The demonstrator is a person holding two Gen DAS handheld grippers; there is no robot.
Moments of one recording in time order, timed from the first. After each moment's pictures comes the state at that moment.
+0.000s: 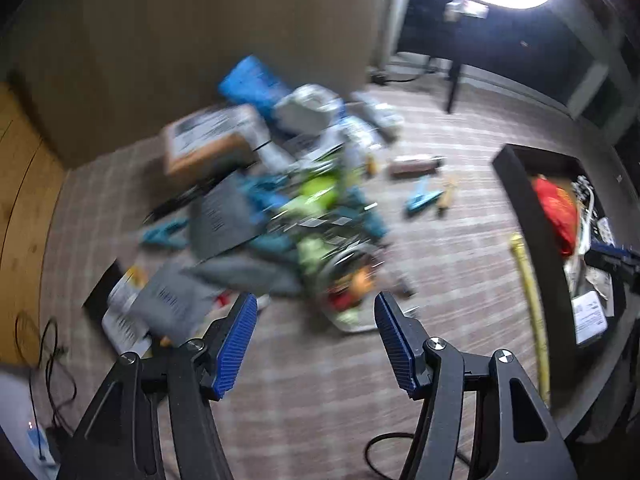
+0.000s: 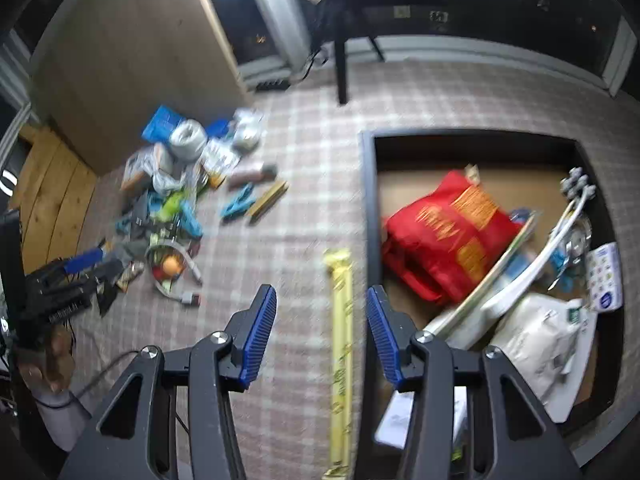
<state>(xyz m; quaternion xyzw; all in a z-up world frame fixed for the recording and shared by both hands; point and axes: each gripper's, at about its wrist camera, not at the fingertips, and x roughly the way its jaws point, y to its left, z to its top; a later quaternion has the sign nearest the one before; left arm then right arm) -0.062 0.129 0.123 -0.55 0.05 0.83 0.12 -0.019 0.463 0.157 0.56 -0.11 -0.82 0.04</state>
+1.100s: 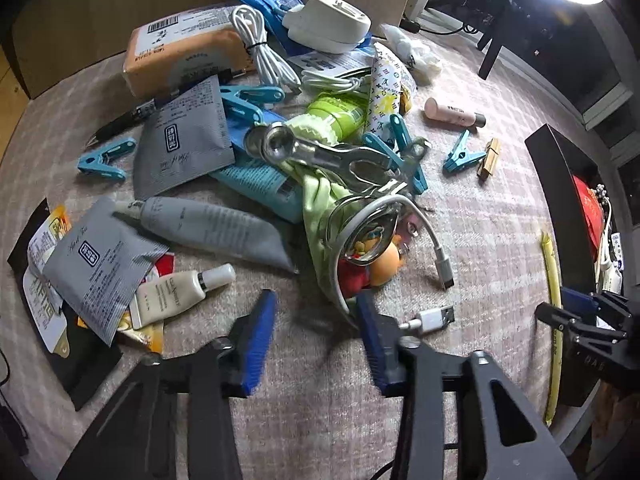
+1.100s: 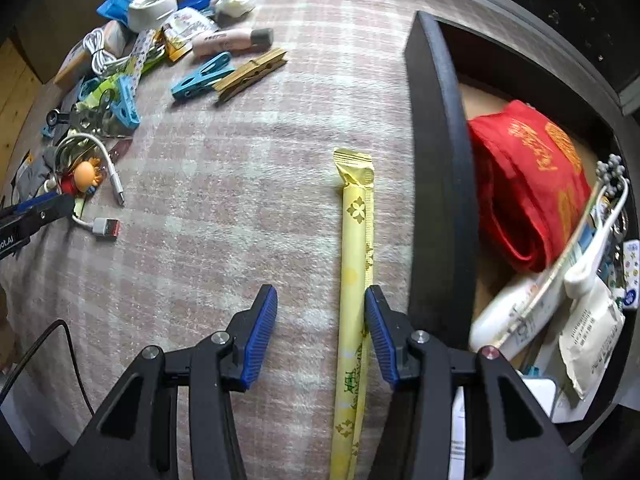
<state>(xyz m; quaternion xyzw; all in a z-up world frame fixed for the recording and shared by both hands) -0.083 0.141 0.041 -0.61 -0.01 0.79 0.13 -0.036 0.407 0.051 0.64 0.01 -0.76 0.01</state>
